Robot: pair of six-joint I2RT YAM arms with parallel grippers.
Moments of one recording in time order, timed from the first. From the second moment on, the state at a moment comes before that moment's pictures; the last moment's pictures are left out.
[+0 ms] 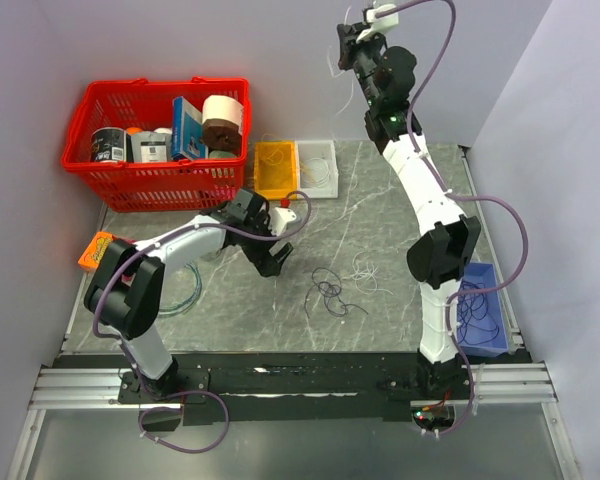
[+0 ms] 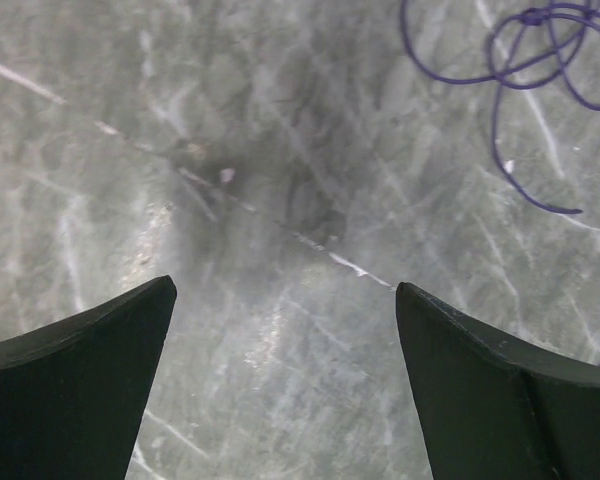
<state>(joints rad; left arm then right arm) -0.55 1.70 1.15 -0.49 0.36 0.36 0.34 2.11 2.36 0.19 -0.05 -0.04</state>
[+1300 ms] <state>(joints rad) -0.49 1.70 1.13 -0.48 0.39 0.36 0.34 2.15 2.47 0.26 -0.09 -0.10</state>
